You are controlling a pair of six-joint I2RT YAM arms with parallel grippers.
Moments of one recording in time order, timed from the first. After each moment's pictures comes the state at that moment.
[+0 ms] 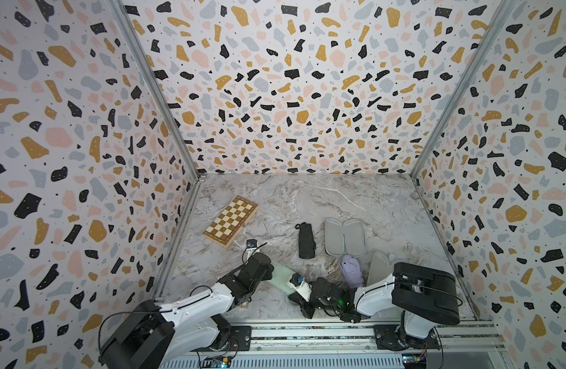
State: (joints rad) left arm -0.70 1.02 0.27 -0.06 -0.35 -0.70; right arm 1.27 1.72 0.49 0.68 -0.03 0.20
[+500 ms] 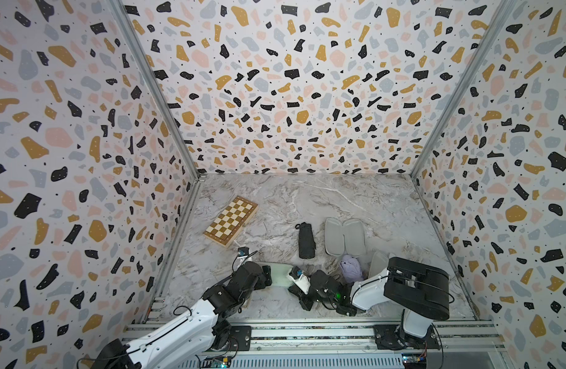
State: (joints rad) left arm -0.71 0.74 0.23 -0.30 -0.30 -0.75; right arm 1.21 1.75 0.51 0.68 -0.06 0.17
